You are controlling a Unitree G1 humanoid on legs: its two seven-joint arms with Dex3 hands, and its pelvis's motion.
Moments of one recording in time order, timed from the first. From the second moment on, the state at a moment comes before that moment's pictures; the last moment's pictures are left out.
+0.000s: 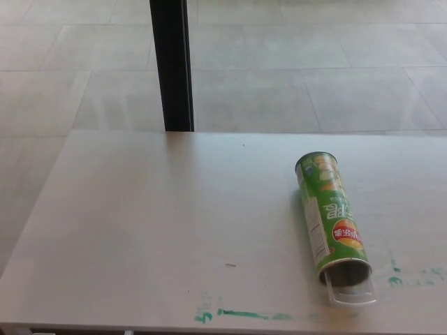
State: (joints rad) left_arm 0.35 0.41 0.56 0.40 -0.22 0.16 -0.12; right_arm 0.05 -0.64 -0.57 1.14 0.28 -0.38 0.24
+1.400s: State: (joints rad) left_arm 0.34 0.42 0.56 0.42 -0.22 0.16 -0.13; right_arm 0.05 -0.64 -0.56 1.16 0.28 -0.40 0.24
